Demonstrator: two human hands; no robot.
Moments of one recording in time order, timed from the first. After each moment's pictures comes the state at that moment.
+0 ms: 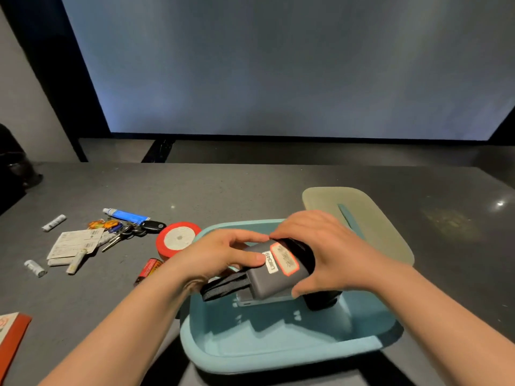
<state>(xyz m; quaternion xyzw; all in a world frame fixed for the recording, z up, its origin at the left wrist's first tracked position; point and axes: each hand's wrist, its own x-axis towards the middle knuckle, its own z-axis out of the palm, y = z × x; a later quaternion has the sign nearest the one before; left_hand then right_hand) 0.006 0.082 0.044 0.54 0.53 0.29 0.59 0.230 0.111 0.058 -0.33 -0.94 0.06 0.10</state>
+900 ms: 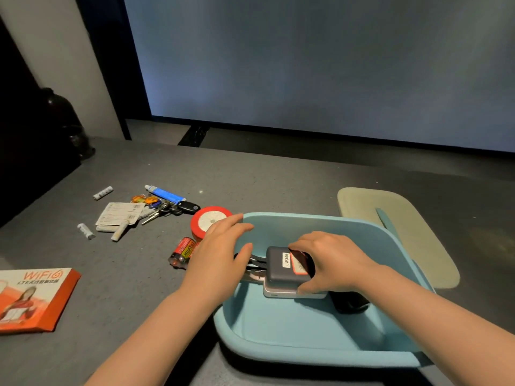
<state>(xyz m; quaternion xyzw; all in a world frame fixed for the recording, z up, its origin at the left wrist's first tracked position) -0.023 0.054 -0.013 0.65 0.68 0.33 0.12 0.193 0.145 -0.007 -0.38 -0.92 0.03 -0.06</state>
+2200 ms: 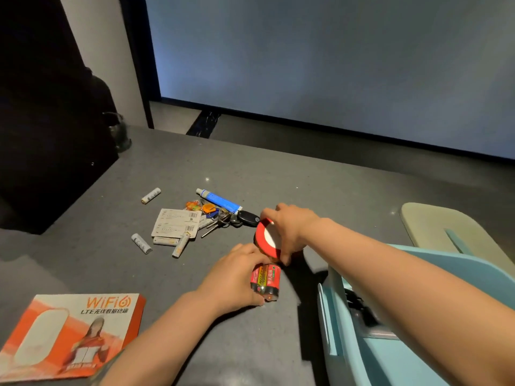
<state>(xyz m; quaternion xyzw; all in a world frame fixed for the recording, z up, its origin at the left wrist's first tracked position) -0.185 0.090 -0.083 0.74 0.61 0.18 0.20 -0.064 0.218 -0.011 -0.43 -0.87 0.05 -0.24</state>
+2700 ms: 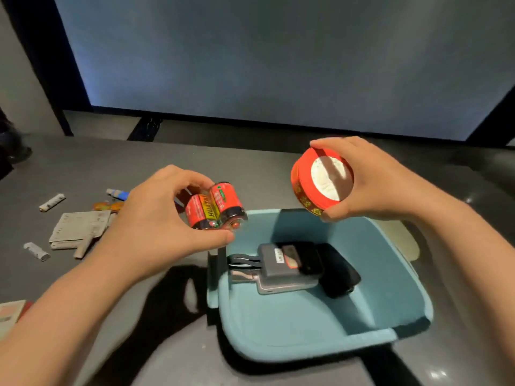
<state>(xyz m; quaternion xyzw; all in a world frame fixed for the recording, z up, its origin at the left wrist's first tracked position) -0.097 0.046 0.077 0.68 0.60 0.39 0.15 0.183 0.130 0.131 -0.54 -0.83 0.08 0.11</state>
